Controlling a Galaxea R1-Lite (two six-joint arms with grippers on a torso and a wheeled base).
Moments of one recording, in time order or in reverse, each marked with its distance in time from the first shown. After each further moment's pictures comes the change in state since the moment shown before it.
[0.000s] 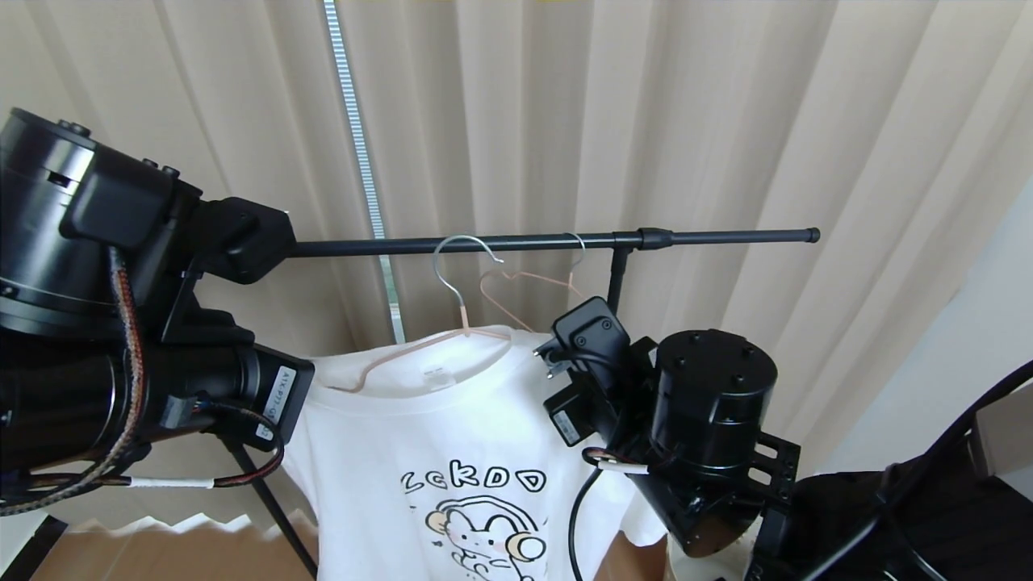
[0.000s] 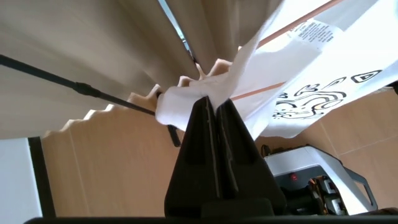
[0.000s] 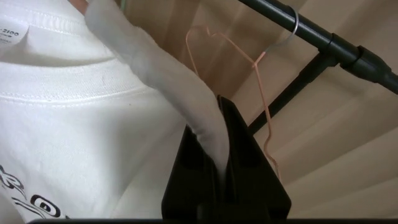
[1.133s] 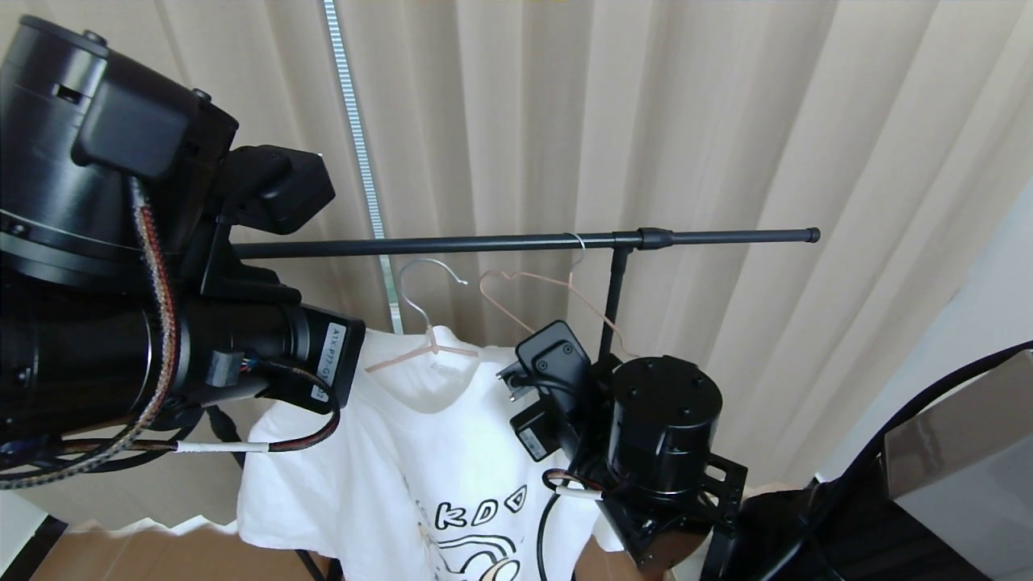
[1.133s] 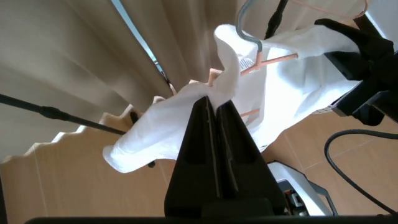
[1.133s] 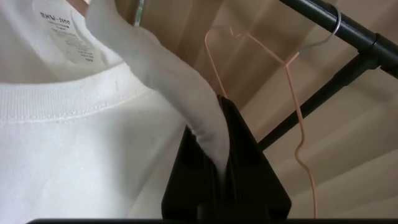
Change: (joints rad) left arm -0.099 0.052 -0.121 -0.004 -0.003 -0.085; right arm 0.047 0.093 -0.039 -0.082 -0.001 0.009
